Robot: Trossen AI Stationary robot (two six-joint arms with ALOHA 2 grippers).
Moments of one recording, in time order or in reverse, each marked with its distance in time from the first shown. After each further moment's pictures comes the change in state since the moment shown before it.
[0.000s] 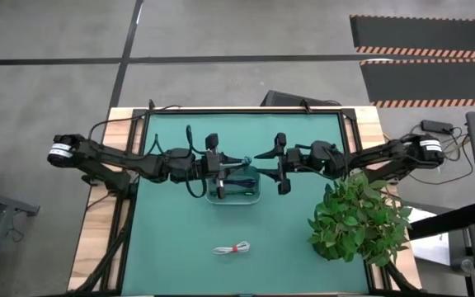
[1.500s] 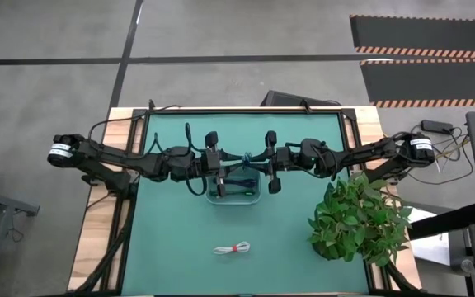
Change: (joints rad) left arm 0.013 -0.001 -0.002 0.014 -0.002 -0.008; right arm -0.001 0.093 0.139 -0.057 -0.008 -0.044
